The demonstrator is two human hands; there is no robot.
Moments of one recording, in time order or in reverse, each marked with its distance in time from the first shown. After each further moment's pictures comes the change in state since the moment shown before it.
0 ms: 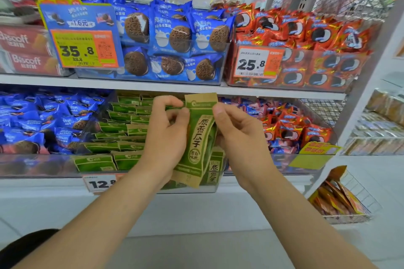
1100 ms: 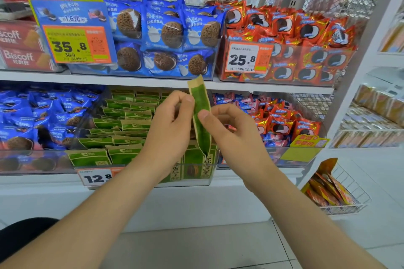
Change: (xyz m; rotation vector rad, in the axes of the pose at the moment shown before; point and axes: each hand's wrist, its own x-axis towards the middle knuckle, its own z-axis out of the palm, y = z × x) left_hand -0.012 0.008 0.007 0.131 -0.186 0.215; right_hand -0.019 -0.017 -0.015 -0.350 -0.063 0.013
